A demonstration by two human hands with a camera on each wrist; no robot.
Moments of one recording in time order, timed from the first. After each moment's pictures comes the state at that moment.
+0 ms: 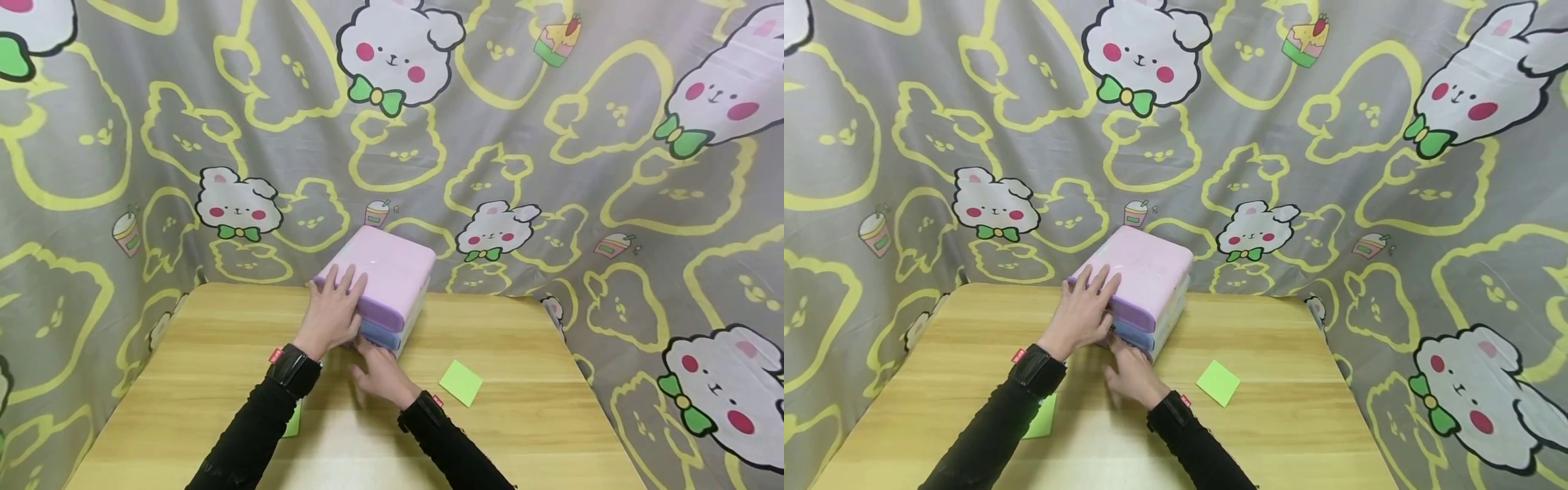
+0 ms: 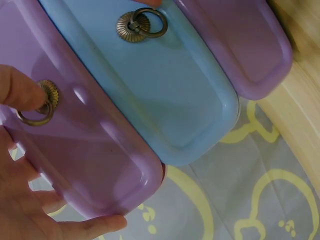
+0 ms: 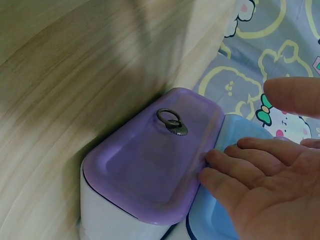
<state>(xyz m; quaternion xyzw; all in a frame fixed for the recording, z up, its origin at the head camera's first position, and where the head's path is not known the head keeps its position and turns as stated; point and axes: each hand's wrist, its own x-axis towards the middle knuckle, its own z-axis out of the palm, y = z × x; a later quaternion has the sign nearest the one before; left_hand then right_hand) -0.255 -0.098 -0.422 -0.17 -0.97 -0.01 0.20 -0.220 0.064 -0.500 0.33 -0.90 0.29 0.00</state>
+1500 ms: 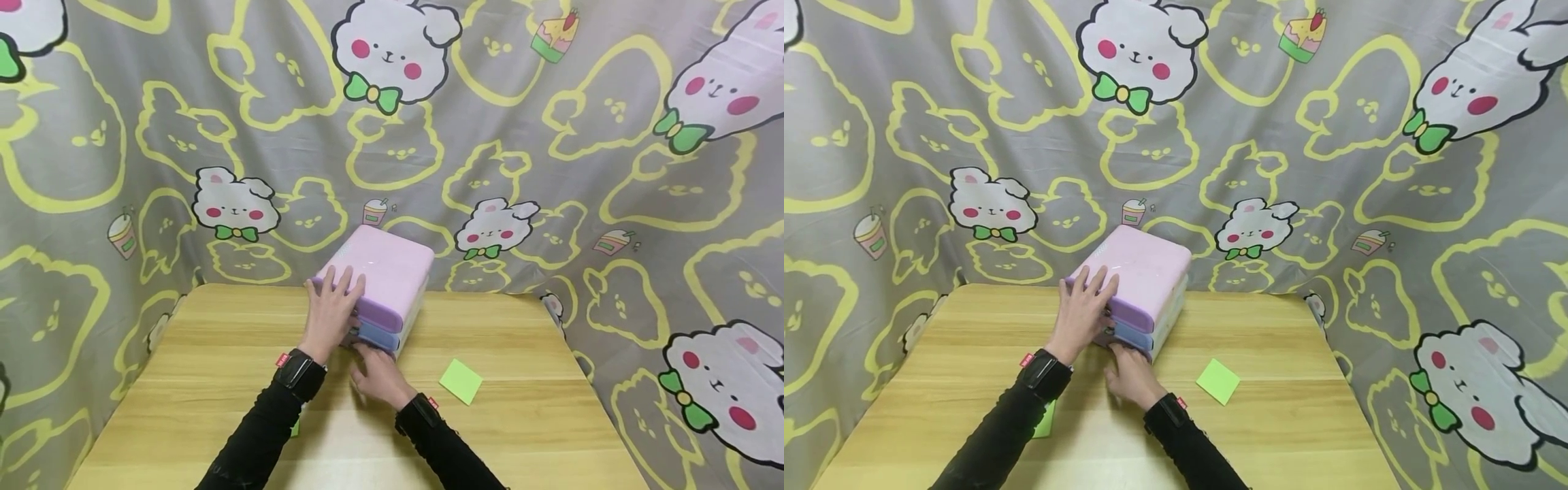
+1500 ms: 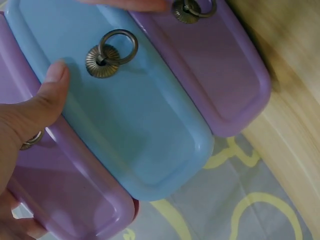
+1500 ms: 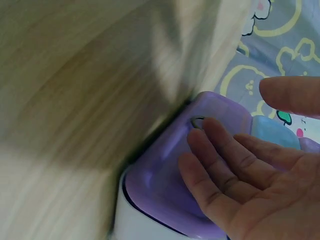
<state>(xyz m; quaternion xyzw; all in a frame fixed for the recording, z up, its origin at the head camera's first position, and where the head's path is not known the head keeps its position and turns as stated) -0.259 -0.094 -0.442 -0.15 -0.95 -0.02 0.28 -0.220 0.061 -0.521 0.28 -0.92 0.28 -0.01</state>
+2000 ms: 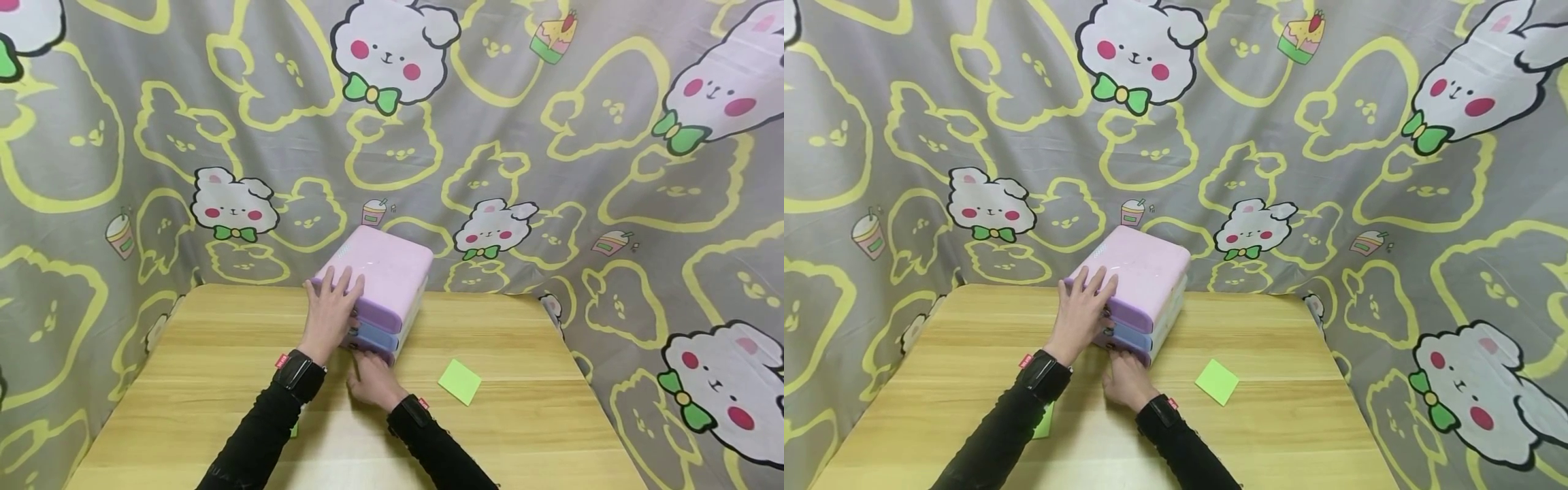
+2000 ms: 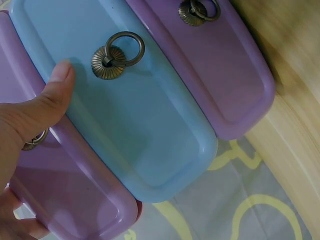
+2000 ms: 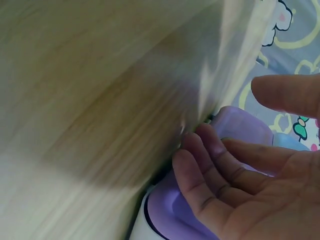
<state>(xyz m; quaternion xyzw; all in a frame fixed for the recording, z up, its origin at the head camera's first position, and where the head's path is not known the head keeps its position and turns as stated) -0.257 -0.092 -0.441 -0.14 -0.95 -0.03 0.28 -0.220 0.053 -0.537 0.27 -0.94 0.21 -0.01</state>
